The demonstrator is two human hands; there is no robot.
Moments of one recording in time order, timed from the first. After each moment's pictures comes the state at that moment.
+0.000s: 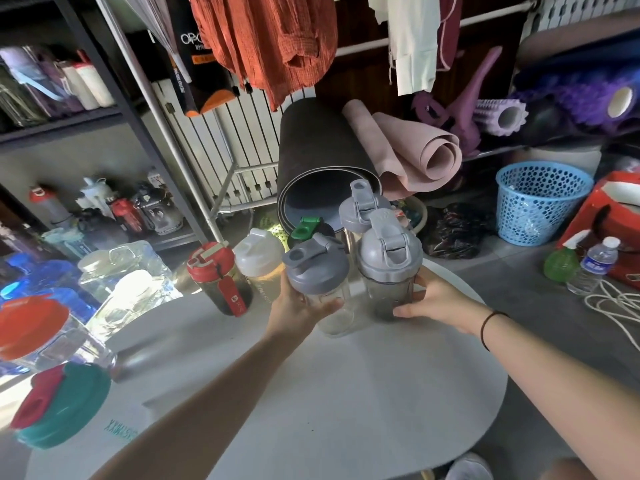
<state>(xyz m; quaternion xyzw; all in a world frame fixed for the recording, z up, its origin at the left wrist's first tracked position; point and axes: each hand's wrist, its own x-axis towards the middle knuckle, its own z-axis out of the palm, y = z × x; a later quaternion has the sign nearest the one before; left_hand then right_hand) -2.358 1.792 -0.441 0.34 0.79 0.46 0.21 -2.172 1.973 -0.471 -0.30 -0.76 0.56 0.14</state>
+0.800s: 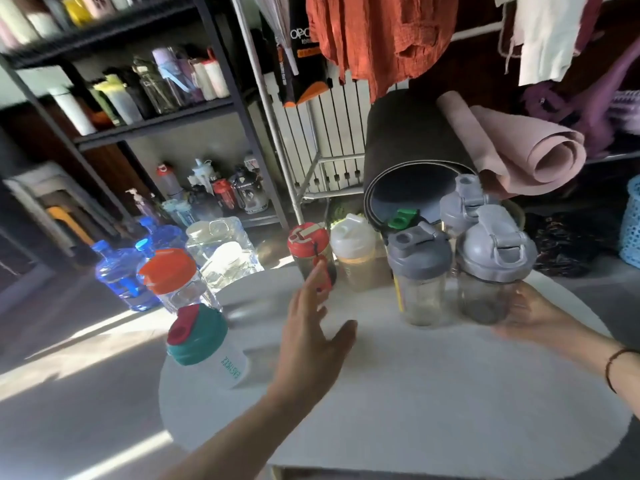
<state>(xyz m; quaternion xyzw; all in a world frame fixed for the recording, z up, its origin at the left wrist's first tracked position) -2.323 1.652 -0.380 0.35 0.79 0.50 0.05 -2.166 1.975 -0.498 -0.29 -0.74 0.60 0.09</state>
